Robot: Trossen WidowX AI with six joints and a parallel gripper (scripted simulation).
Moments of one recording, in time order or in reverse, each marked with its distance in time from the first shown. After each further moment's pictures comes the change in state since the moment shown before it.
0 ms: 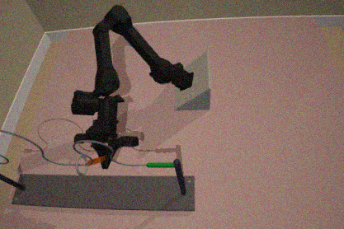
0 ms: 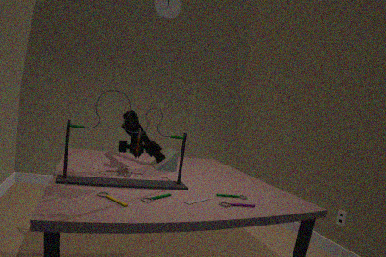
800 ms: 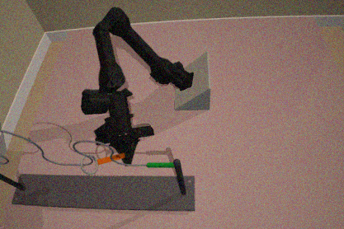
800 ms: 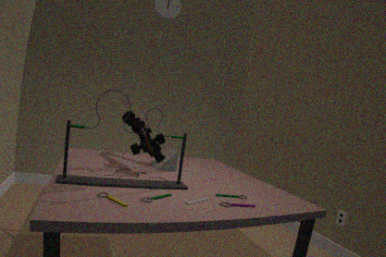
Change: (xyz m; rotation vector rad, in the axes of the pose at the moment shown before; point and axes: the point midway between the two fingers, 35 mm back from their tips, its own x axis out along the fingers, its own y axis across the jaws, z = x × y) arm -0.016 0.070 0.012 0.399 0.055 0.218
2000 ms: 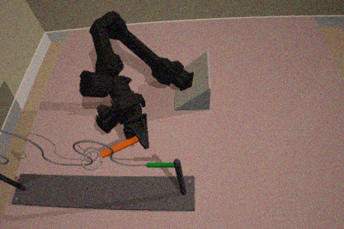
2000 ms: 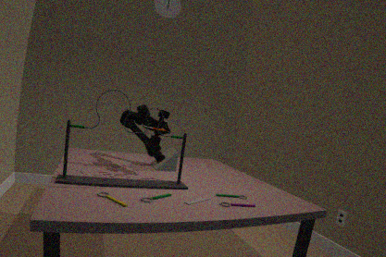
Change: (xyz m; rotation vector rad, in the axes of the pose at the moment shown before) arm -0.042 0.112 0.049 0.778 0.098 0.434
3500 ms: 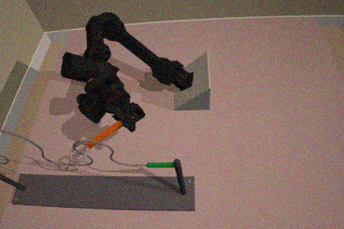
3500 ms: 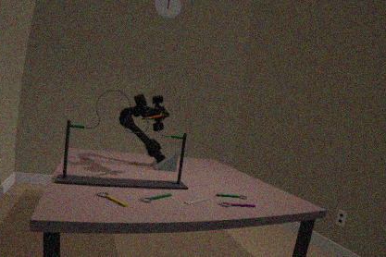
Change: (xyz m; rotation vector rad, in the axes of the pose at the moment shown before) arm -0.022 0.077 0.022 0.311 0.047 0.175
